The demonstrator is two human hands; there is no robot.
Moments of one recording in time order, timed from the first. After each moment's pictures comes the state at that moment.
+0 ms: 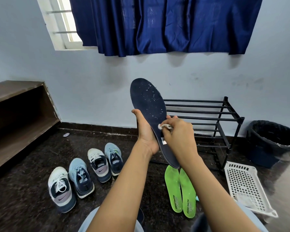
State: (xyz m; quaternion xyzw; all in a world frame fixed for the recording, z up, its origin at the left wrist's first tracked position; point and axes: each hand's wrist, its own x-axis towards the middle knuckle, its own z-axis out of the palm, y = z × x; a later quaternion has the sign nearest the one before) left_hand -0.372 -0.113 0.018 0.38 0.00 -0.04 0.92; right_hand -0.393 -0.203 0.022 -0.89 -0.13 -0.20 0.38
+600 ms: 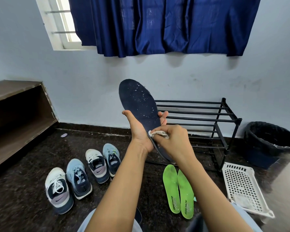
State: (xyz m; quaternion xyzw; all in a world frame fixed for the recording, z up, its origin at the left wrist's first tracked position) left_hand -0.373 -0.106 0.023 0.30 0.03 0.01 0.95; right_hand -0.404 -0.203 0.023 -0.85 -0.17 -0.12 0.48
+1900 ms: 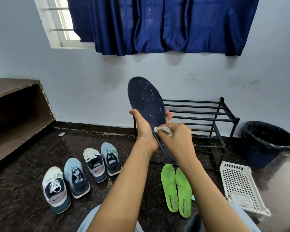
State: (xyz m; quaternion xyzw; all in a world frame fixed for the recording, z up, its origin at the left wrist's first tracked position) left_hand -0.365 -0.121 0.019 0.35 0.03 0.00 0.94; right_hand -0.396 -0.208 0.017 -0.86 -0.13 -0.18 0.45
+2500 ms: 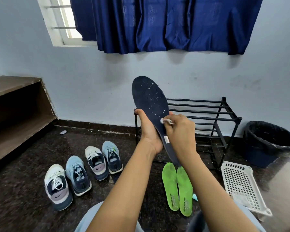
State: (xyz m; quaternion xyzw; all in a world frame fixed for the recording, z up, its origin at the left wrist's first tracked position) left_hand -0.374 -0.124 0.018 0.39 0.01 0.00 0.92; right_hand -0.385 -0.207 0.018 -0.87 -0.11 -0.28 0.40
